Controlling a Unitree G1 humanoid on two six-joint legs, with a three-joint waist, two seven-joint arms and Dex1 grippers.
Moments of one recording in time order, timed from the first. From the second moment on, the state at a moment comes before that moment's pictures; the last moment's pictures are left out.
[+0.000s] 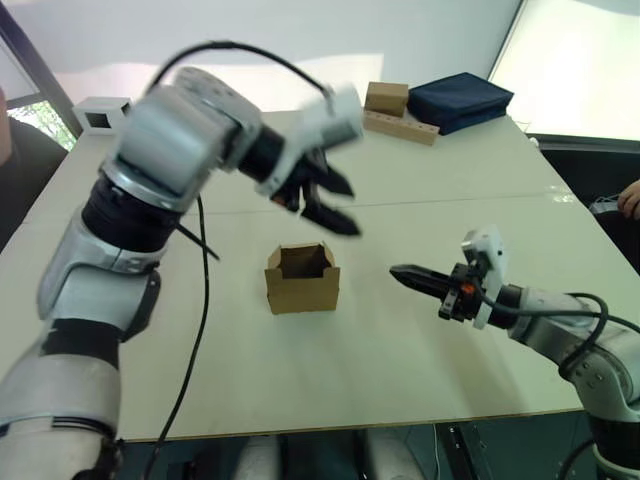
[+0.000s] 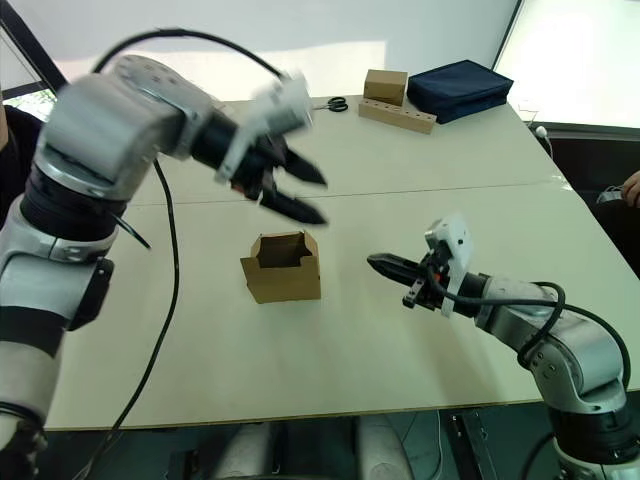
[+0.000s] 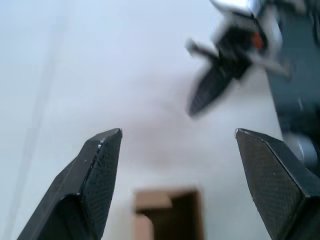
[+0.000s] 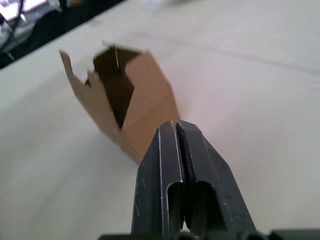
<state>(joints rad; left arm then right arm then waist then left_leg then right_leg) -1.29 0.54 -0.12 0.07 -0.37 1.09 -1.19 -0.25 -0.68 -0.17 -0.46 0.83 0.78 0.67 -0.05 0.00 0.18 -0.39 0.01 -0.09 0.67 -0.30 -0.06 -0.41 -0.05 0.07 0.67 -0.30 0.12</state>
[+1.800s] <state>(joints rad) -0.41 0.64 0.07 -0.16 -0.62 0.77 -0.96 -0.54 -0.50 0.19 -0.11 0.49 0.60 0.92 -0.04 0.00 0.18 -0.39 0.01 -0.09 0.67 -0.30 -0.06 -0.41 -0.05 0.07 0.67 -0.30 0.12</state>
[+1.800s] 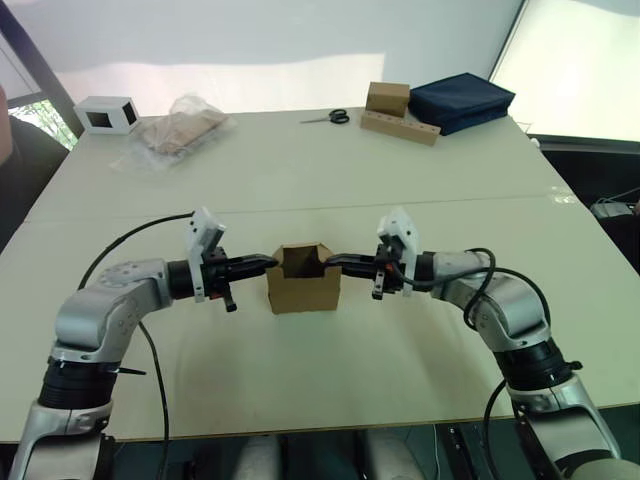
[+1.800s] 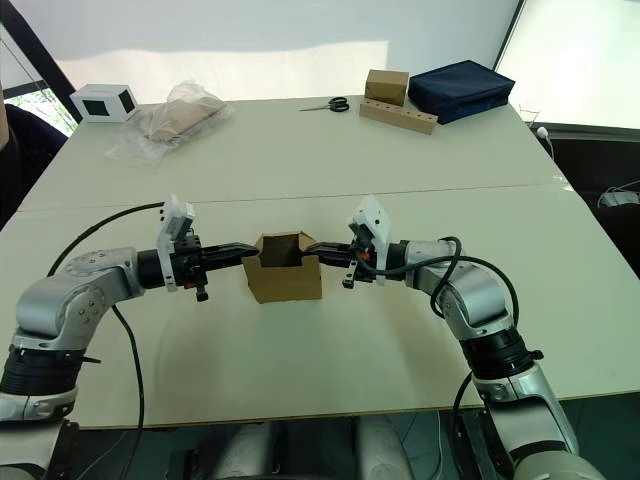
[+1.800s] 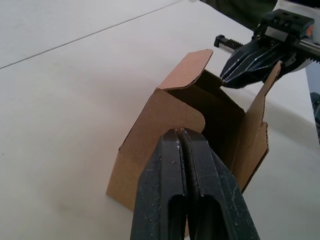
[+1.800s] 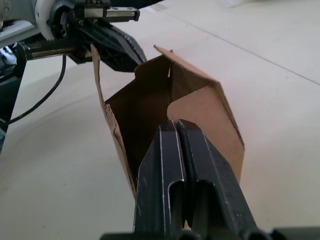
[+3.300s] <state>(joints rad) -0.45 0.68 0.04 -0.10 -0.59 0.74 -1.01 -0.56 -0.46 0.11 -0.08 0.47 0.62 0.94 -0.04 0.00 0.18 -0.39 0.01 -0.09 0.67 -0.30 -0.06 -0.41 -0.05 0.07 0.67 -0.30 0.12</state>
